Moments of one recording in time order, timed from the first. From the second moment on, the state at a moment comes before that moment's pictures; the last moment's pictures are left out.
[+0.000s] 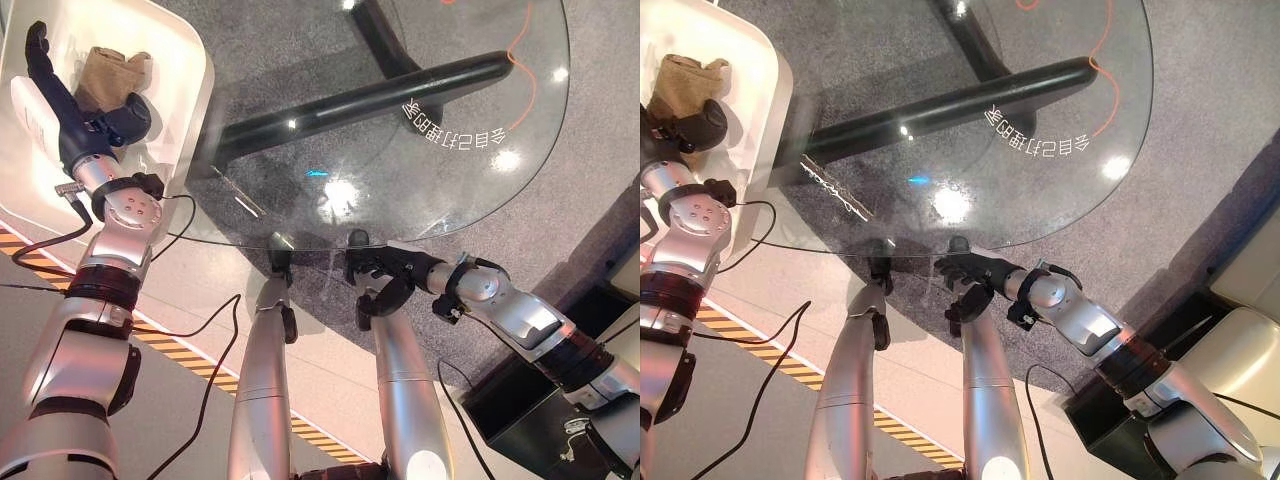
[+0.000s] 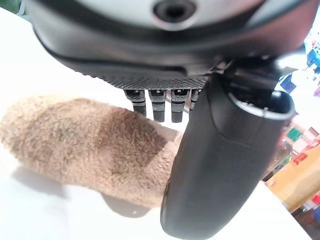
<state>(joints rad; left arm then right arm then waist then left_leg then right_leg) -0.94 0.76 -0.30 0.80 -0.21 -0.16 0.81 -0.60 -0.78 0.64 0.00 0.29 0.44 0.29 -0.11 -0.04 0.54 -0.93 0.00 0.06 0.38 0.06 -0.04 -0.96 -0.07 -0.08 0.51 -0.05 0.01</state>
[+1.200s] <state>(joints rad) 0.00 0.34 -0.17 0.57 -0.37 -0.17 0.24 -0.06 -0.45 0.35 0.40 0.21 0.18 0.18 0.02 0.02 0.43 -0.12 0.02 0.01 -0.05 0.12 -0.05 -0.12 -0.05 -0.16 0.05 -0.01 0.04</state>
